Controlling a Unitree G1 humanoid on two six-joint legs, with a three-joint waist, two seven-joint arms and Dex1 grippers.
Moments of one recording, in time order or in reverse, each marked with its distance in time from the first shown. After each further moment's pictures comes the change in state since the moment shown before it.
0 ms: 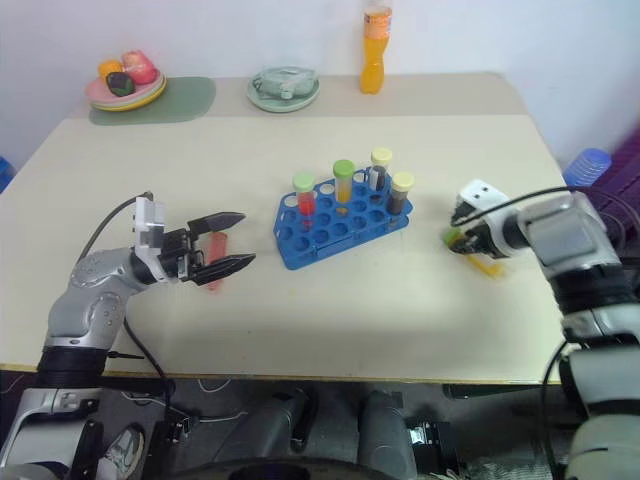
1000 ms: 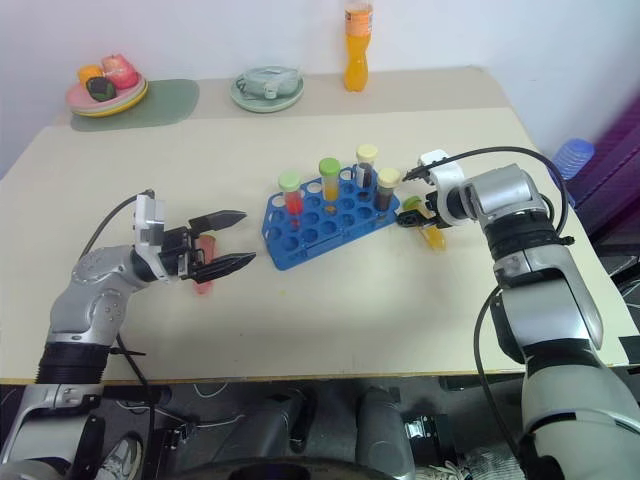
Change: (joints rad) left arm -0.017 -0.001 0.001 0.021 0.001 -0.001 -0.020; right arm -0.524 0.349 0.166 0.587 0.051 0.015 -0.289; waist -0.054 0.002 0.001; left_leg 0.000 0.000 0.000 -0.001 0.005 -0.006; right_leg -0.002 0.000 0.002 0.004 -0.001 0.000
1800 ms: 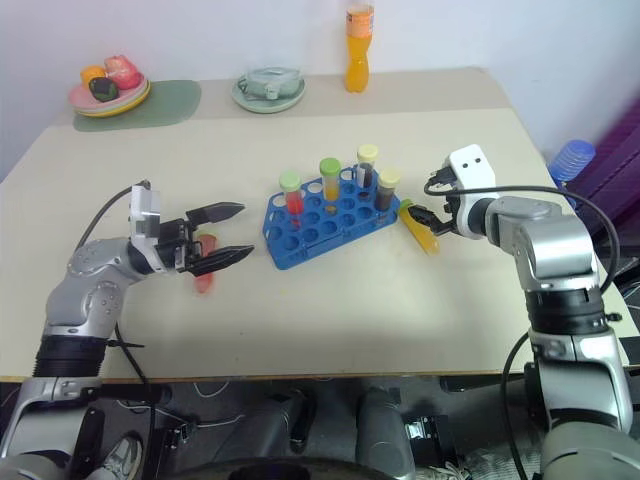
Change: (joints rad) left arm -0.038 0.005 0.002 0.004 -0.002 0.005 -0.008; right arm 0.371 -0.121 -0.266 -0.695 0.222 0.184 -0.238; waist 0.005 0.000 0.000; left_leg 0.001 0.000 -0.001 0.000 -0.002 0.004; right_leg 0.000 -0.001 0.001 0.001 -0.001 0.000
